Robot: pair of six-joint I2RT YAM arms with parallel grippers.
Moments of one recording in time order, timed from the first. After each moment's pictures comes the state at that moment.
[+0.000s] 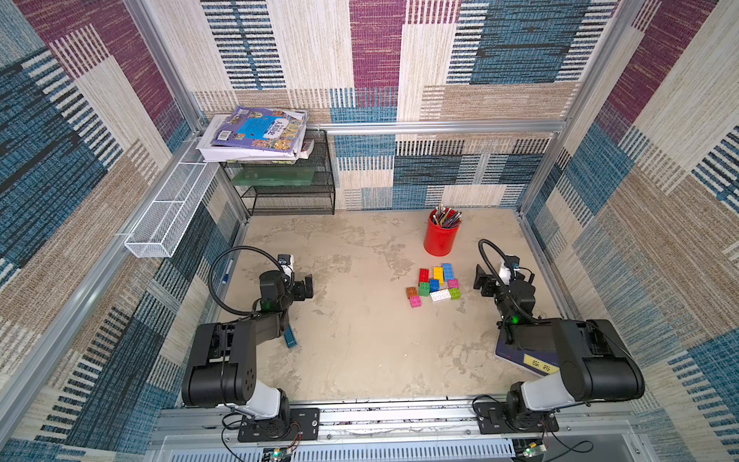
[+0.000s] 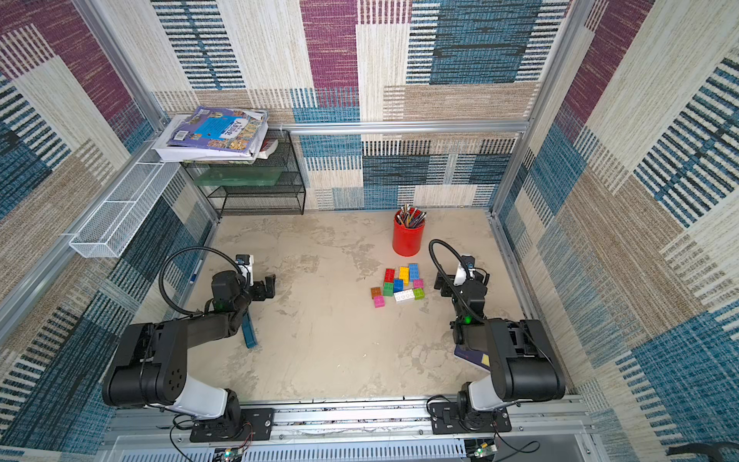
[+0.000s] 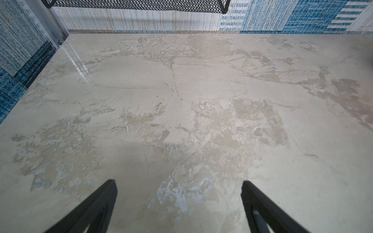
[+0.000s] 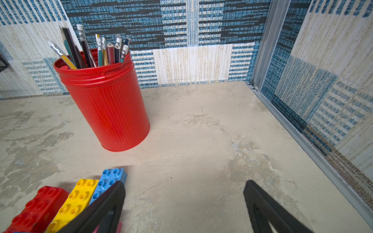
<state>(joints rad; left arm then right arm) 0.05 1.52 0.50 0.53 0.13 0.02 -0.03 1.47 0.32 0.96 0.04 0.05</state>
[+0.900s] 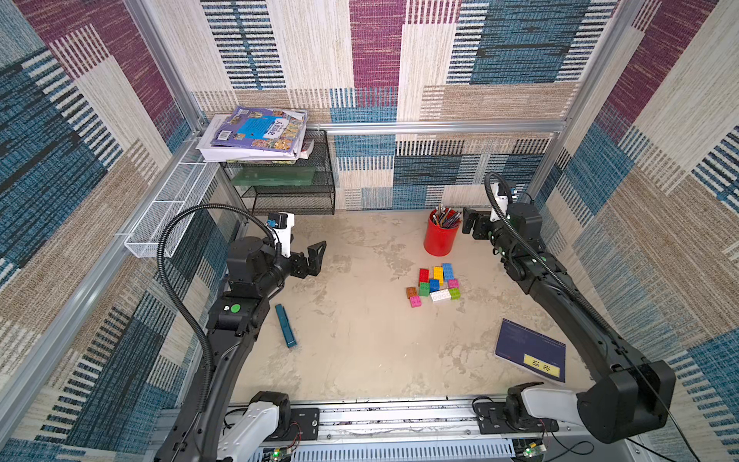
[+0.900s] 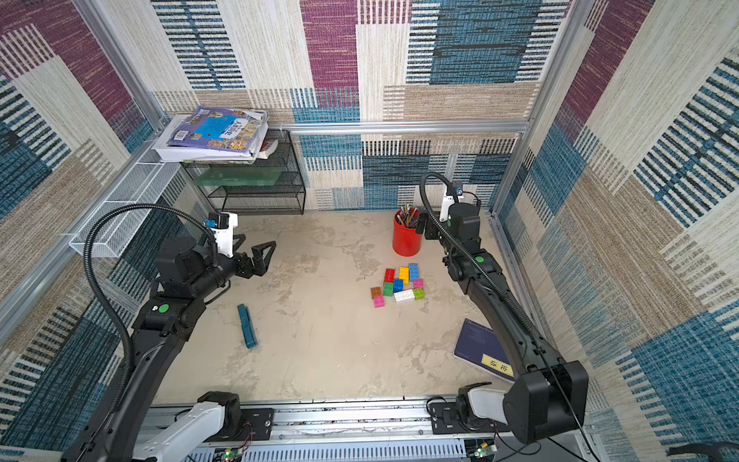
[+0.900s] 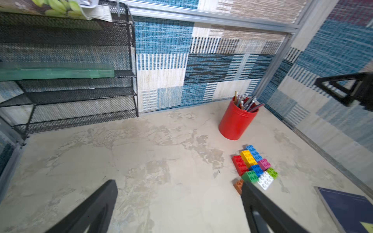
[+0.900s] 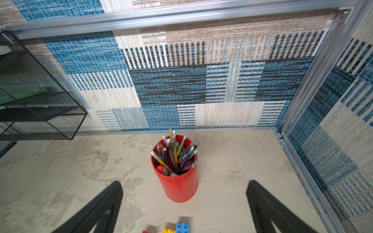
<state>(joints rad) -0.14 0.95 1.05 -0.37 0.32 -0.07 0.21 1.28 1.18 -0.19 0.11 0.12</state>
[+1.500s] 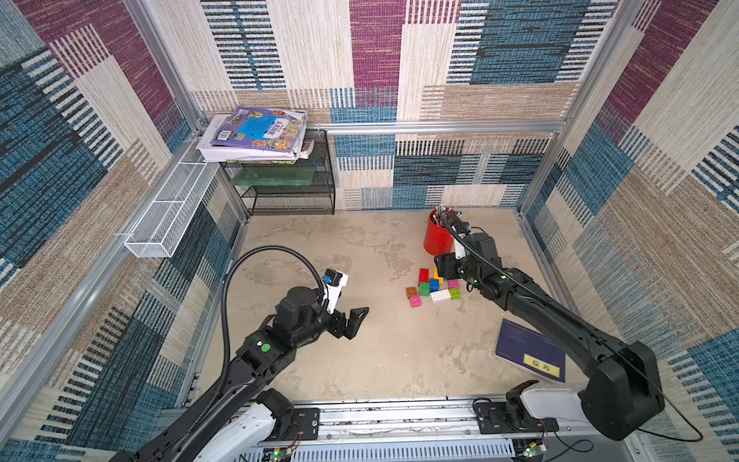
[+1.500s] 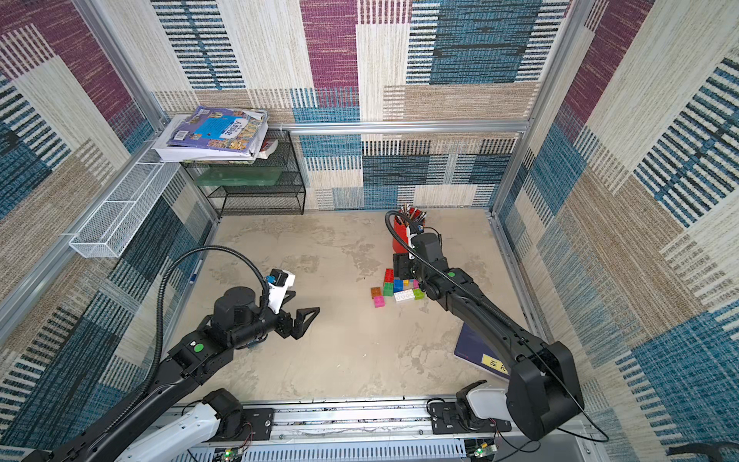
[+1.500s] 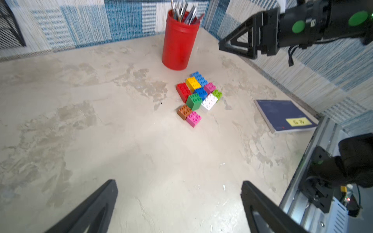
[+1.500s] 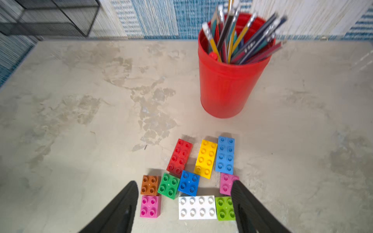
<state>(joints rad) -0.64 0.79 0.64 -0.33 0.13 -0.16 0.42 1.34 0.98 -0.31 0.09 0.23</state>
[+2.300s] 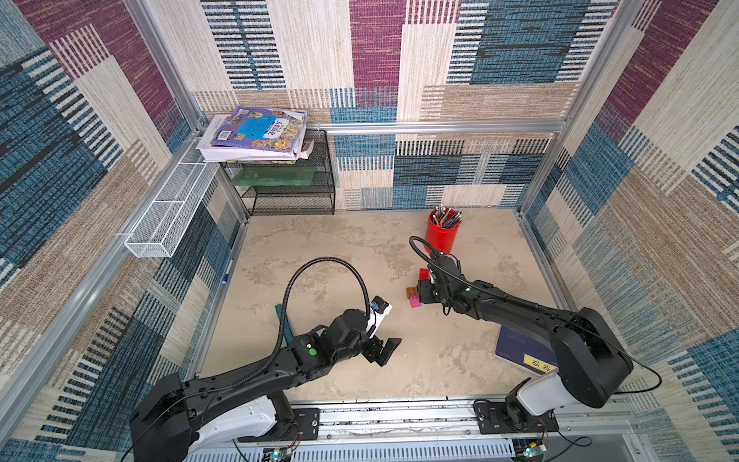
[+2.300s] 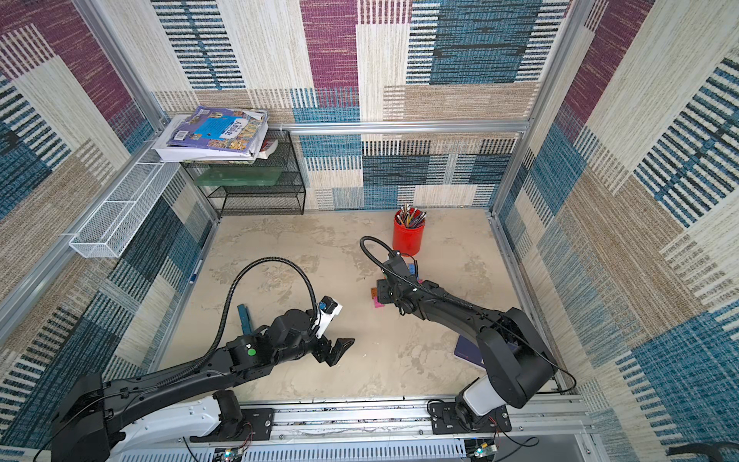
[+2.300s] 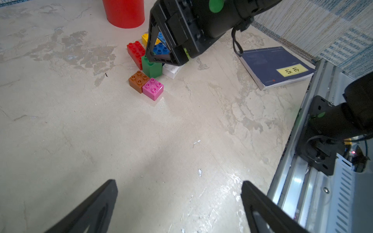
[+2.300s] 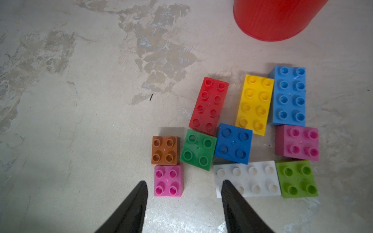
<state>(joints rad) -0.99 1.05 0.56 -0.09 -0.05 -0.20 0.59 1.52 0.88 -0.26 0.16 0.45</state>
